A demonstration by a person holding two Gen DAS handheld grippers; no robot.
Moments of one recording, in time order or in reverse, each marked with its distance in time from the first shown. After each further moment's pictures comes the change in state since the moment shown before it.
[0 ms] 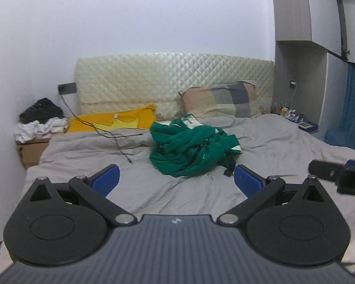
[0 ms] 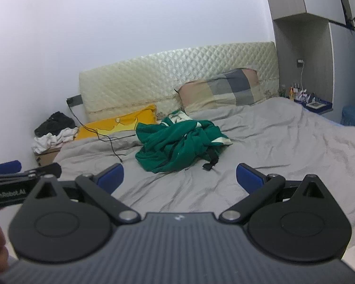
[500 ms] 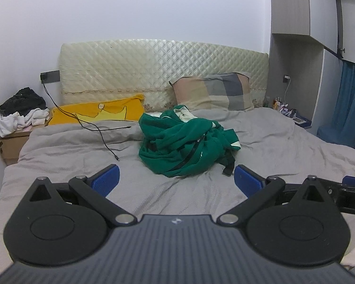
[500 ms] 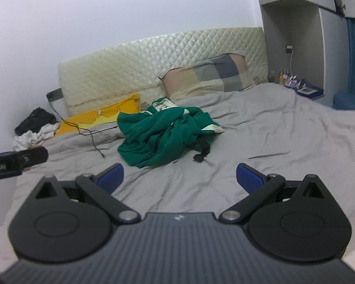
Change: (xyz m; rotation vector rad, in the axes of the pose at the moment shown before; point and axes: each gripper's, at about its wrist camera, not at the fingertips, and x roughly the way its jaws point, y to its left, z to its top) left arm 0.115 0.034 0.009 -0.010 0.061 -0.070; right arm 0.070 -0.005 -0.014 0.048 0.035 -0.070
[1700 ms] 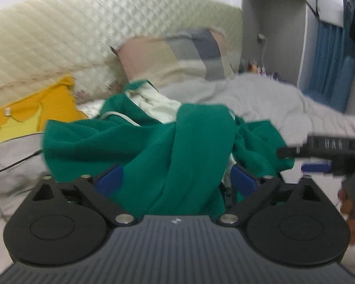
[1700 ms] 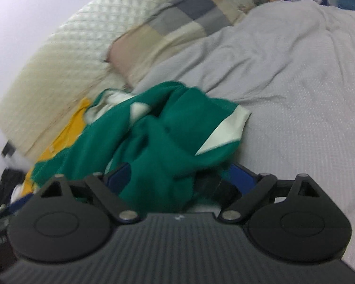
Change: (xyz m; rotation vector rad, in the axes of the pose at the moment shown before) left arm 0.564 0.019 0.060 0.190 0.137 -0.264; right arm 0.464 -0.100 0.050 0.421 0.144 -0.037
